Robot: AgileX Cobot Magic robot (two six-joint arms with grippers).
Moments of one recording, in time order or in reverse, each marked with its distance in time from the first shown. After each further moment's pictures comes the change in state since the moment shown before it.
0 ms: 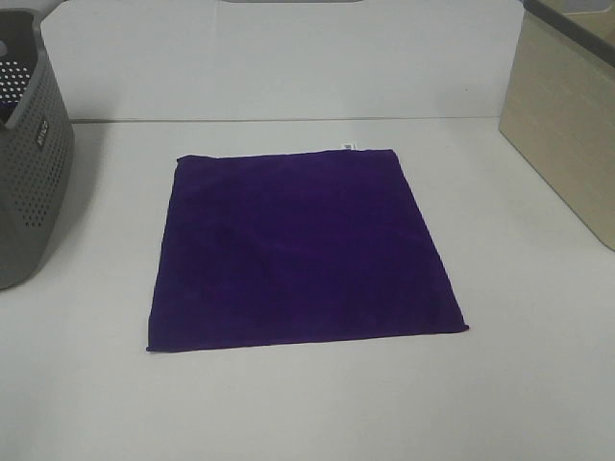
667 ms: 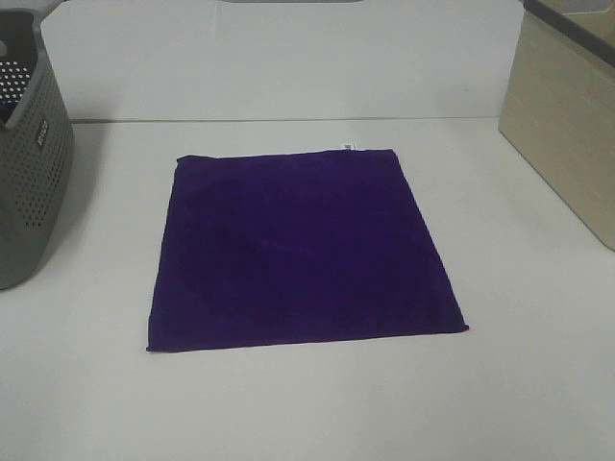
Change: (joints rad) left arm 0.000 0.000 0.000 -0.002 0.000 0.018; right arm 0.000 0.059 0.001 0.000 0.000 -0.002
